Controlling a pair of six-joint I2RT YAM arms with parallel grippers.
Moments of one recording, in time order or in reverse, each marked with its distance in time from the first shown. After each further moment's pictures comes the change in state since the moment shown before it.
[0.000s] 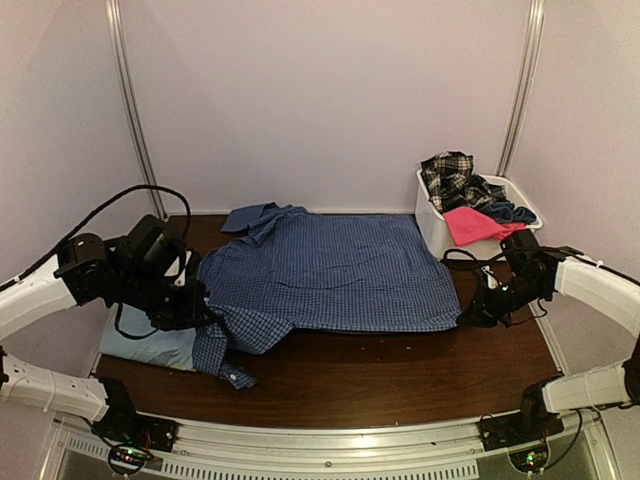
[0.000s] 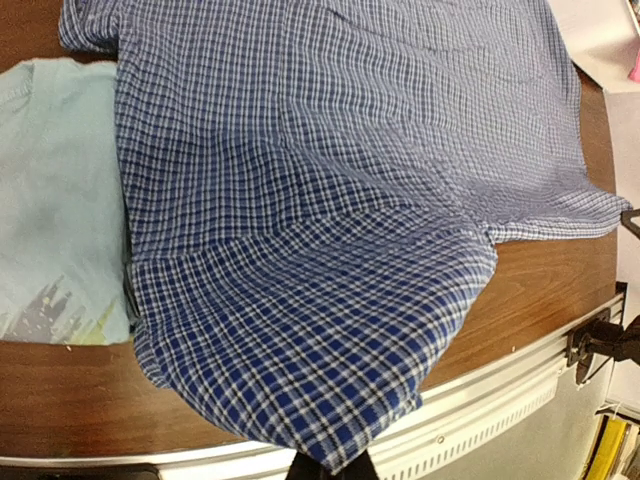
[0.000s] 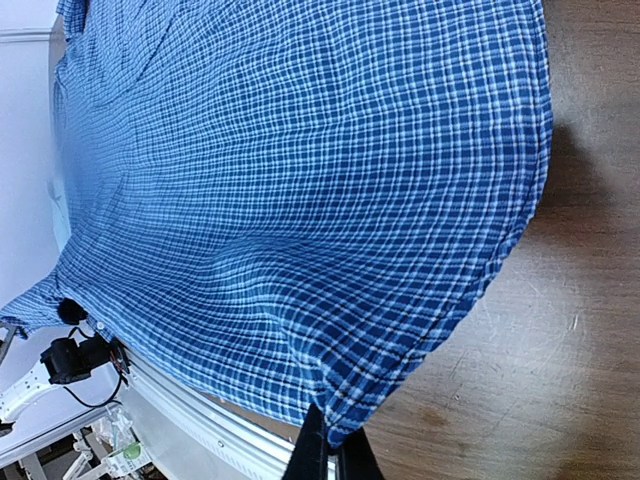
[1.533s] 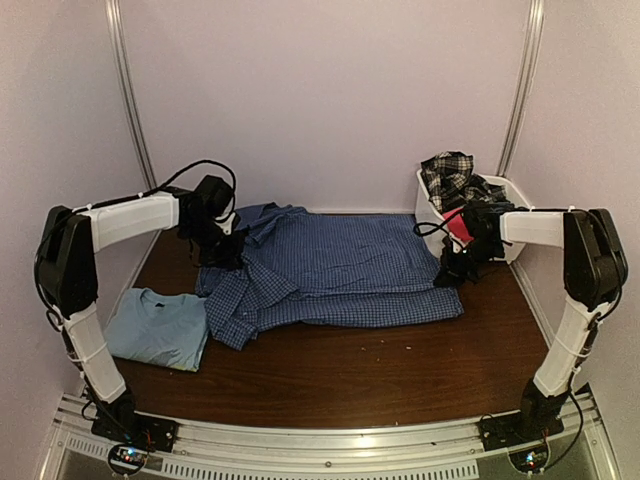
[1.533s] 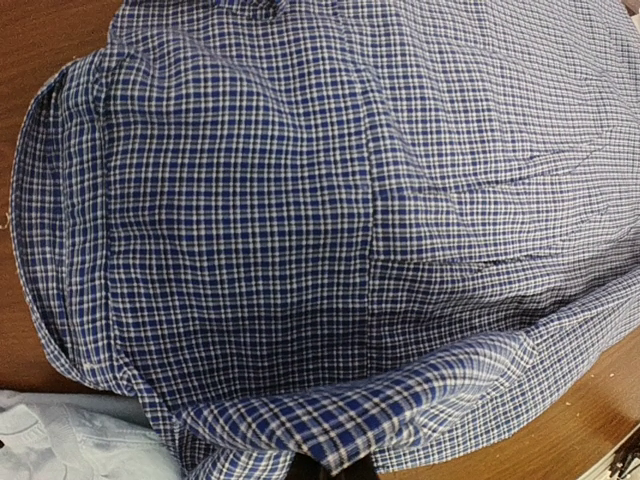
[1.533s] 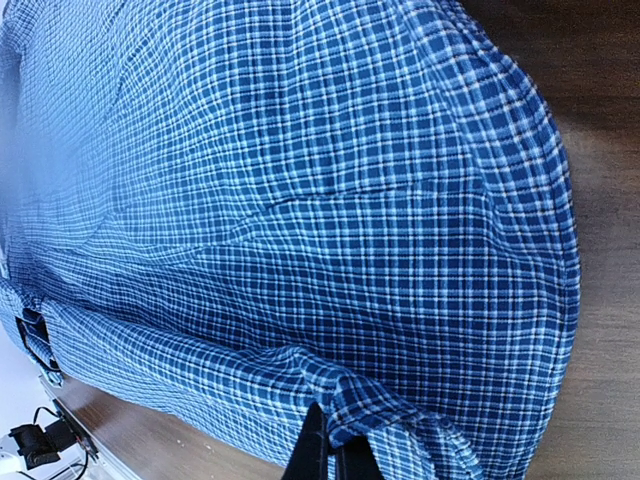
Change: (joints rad) left arm 0.478 0.806 0.465 0.205 0.146 0.496; right arm 0.000 0.668 0.477 0.163 0.140 -0.075
